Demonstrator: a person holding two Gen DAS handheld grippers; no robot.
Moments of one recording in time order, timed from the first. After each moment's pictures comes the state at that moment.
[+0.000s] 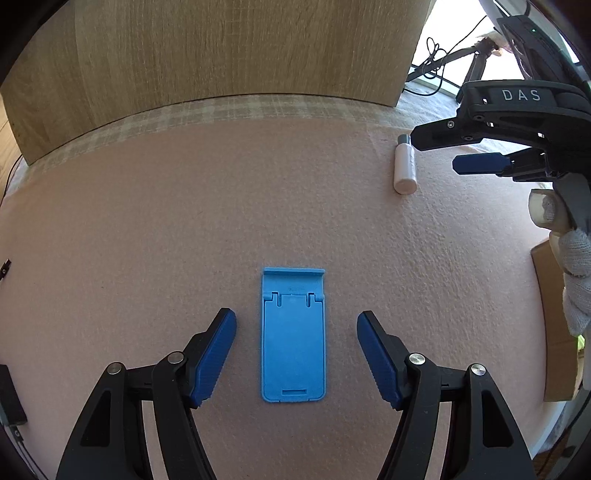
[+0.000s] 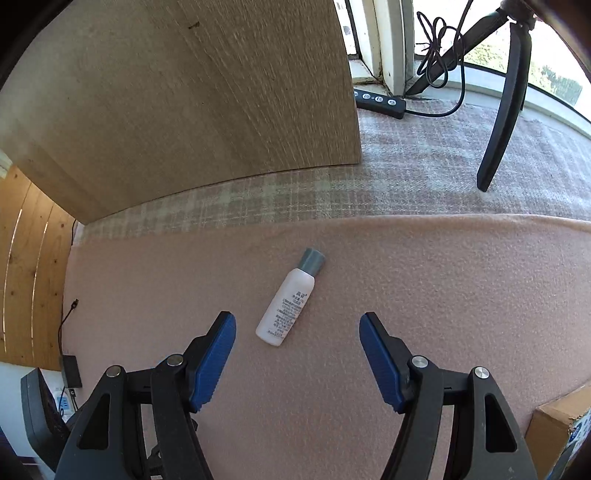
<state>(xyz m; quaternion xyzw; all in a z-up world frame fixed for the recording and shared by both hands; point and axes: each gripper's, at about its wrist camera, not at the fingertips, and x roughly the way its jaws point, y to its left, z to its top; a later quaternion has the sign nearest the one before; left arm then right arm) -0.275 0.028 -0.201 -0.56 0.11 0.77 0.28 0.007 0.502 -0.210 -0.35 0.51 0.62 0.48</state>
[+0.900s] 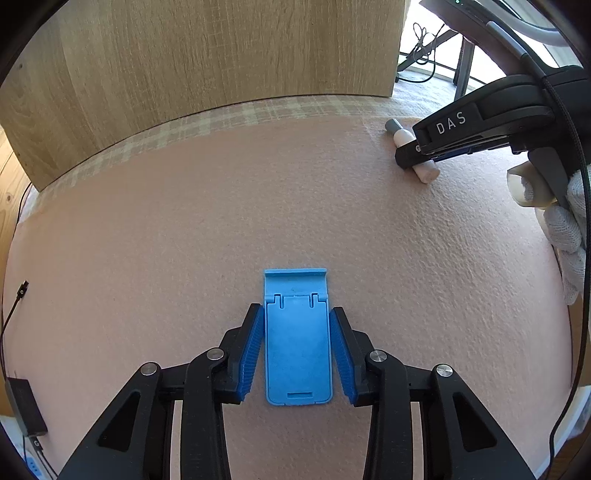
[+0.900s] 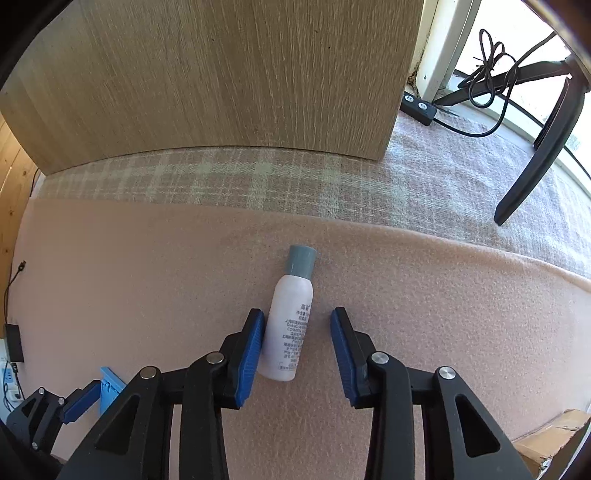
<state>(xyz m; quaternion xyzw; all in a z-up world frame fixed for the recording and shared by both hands) -0.258 0.055 -0.202 -0.54 0.17 0.78 0.27 -0.052 0.486 -0.240 -0.45 0.43 0.61 0.50</state>
